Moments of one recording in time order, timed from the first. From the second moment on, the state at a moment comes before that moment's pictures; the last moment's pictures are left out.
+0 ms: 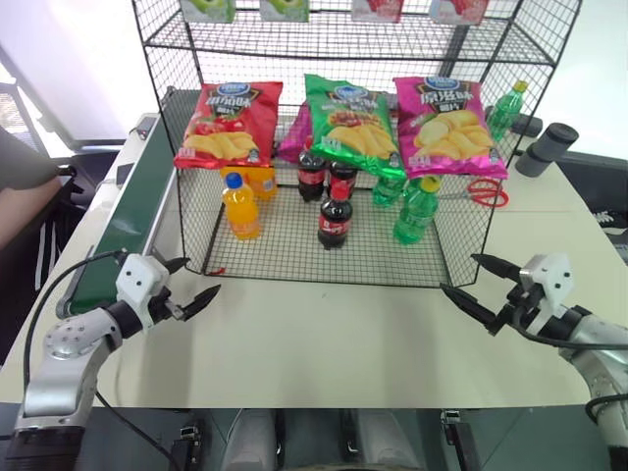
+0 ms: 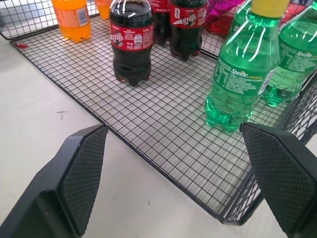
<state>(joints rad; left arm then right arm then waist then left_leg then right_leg) 0.05 0.65 0.22 -0.08 -0.35 0.15 -0.80 0.15 -0.68 -0.35 -0.23 0.47 0.23 0.85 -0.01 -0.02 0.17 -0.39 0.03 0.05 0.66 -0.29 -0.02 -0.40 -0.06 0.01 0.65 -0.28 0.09</state>
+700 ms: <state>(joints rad) 0.02 0.64 0.22 -0.08 -0.34 0.17 -0.76 0.07 -0.68 -0.32 -0.16 0.45 0.21 0.85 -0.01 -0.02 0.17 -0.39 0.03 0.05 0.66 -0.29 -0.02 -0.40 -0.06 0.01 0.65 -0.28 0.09</state>
